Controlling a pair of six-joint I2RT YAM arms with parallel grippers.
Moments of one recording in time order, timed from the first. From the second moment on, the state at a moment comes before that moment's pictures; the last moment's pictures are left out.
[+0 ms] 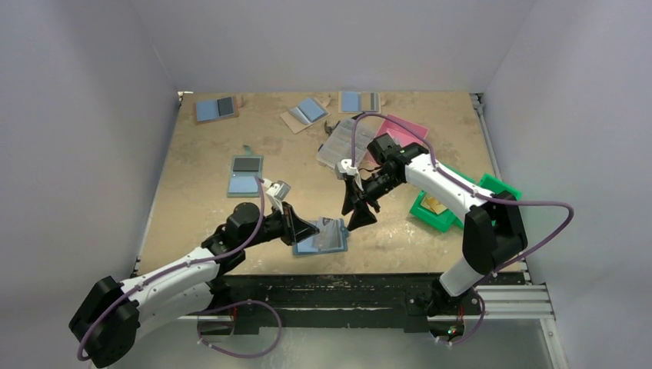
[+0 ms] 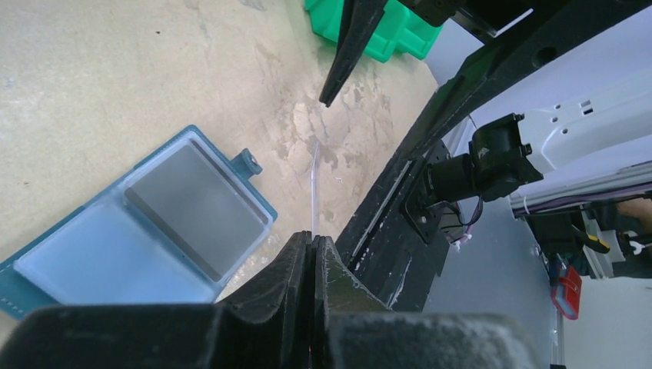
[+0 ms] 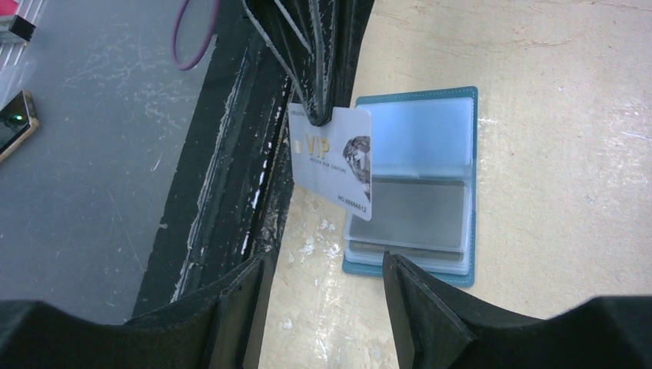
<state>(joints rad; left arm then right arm) -0.71 0.87 0.28 0.34 0.37 -0.68 0.52 1.60 1.22 -0.99 -1.04 -0.96</state>
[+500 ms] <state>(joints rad) -0.82 0.97 0.28 0.44 0.35 -0.68 0.52 1.64 1.22 -0.99 -1.04 -0.96</state>
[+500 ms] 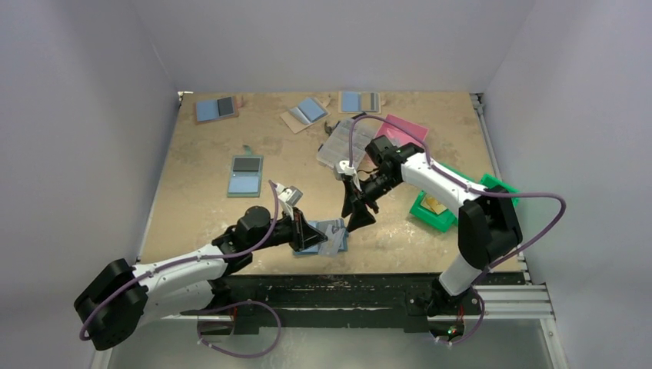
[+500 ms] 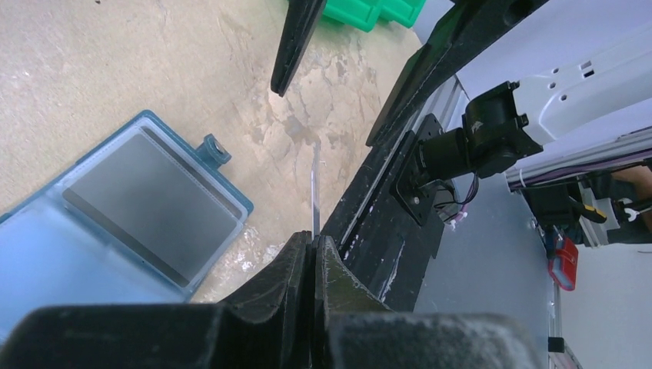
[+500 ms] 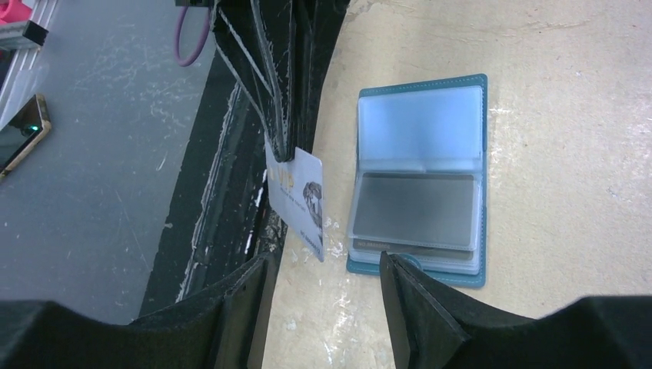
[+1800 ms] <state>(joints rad) -0.88 0.85 0.31 0.30 0.12 -0.67 0.60 1.80 1.31 -1.16 -1.02 -1.01</state>
